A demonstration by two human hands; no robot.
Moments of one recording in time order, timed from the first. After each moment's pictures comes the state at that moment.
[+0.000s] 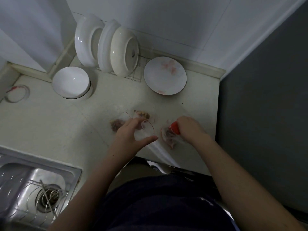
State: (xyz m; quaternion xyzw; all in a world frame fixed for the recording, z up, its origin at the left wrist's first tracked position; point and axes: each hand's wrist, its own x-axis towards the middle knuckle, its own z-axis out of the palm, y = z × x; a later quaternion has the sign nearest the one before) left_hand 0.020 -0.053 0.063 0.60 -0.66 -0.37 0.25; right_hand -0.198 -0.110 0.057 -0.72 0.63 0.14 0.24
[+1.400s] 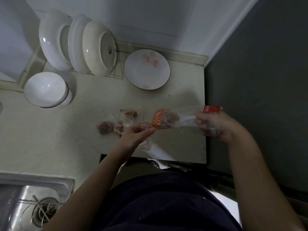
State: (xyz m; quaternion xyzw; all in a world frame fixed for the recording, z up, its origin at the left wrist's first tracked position) left_hand -0.016 -0.074 -0.003 0.48 -0.41 -0.73 0.26; right_hand -0.283 -0.081 0.092 -0.23 0.68 -0.28 0.64
